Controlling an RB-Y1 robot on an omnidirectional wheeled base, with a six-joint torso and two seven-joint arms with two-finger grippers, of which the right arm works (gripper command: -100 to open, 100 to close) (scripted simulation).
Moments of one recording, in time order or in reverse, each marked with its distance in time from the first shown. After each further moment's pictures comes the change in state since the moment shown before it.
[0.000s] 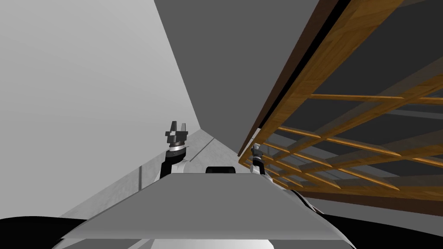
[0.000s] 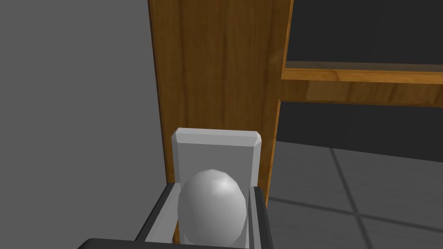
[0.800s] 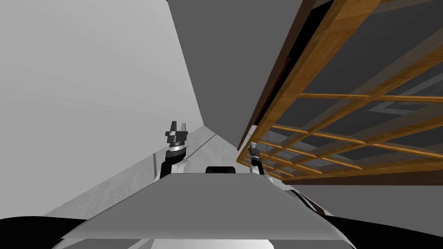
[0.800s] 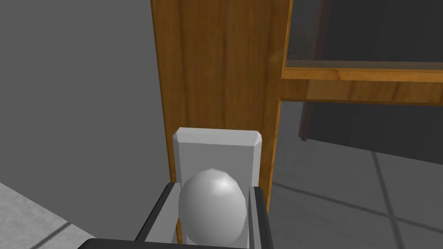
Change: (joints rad) arm 0.017 -0.022 0.097 -0.044 0.057 0.008 -0.074
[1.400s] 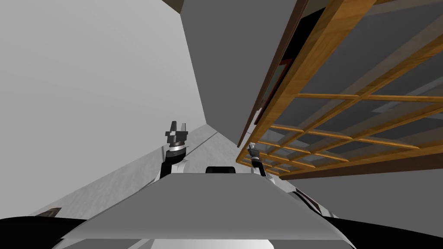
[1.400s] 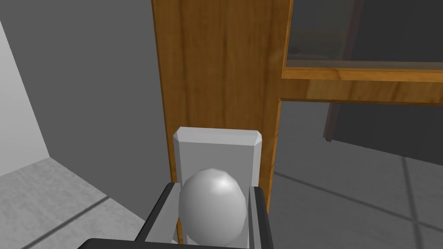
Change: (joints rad) arm 0.025 -0.033 0.062 -0.014 0.035 -0.018 -0.061
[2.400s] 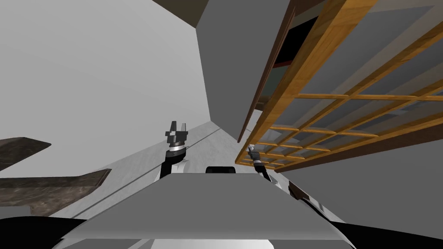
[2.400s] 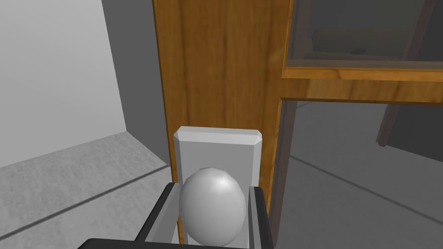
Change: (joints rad) arm 0.076 -0.078 0.114 -0.048 0.065 -0.062 -0.116
